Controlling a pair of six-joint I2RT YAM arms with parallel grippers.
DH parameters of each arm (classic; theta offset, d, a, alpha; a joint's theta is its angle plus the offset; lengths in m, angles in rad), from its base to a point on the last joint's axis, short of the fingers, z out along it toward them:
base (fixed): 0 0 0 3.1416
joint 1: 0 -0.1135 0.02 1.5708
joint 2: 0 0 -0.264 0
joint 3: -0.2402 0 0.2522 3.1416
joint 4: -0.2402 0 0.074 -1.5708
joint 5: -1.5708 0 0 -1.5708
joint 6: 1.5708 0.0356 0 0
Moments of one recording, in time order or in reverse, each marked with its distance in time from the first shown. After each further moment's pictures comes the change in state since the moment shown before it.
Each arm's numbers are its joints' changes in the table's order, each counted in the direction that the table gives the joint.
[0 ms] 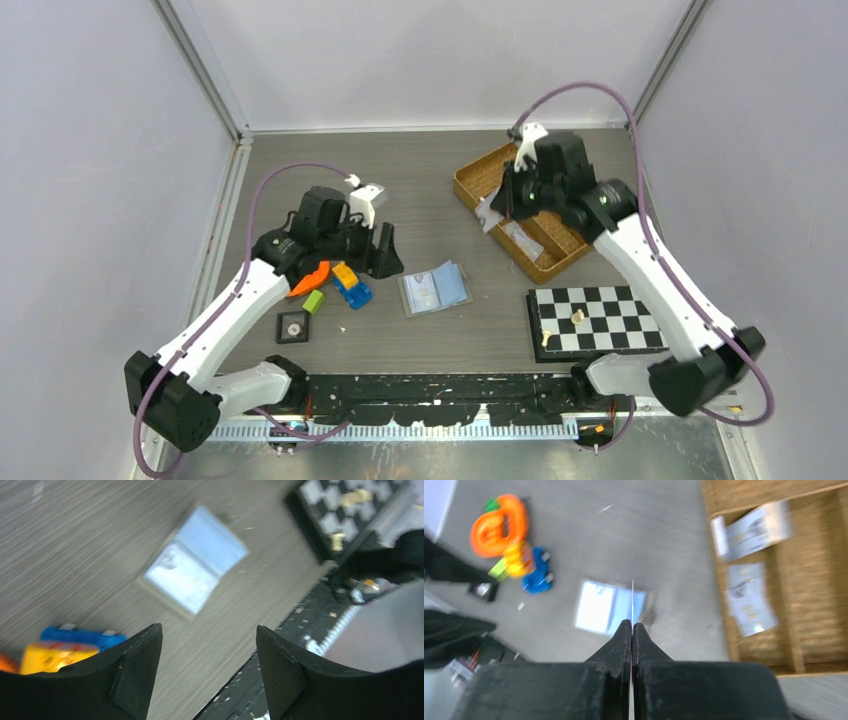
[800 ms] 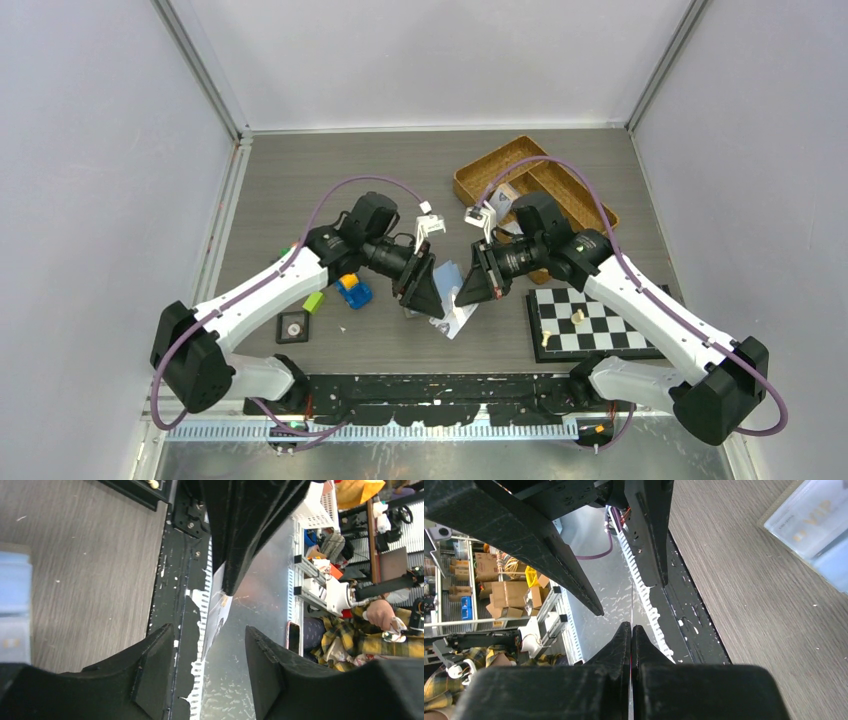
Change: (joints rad) left arm 0.237 0.209 -0.051 0.145 -0.613 -0.003; right arm -0.179 -0.226 0.500 0.161 0.784 0.127
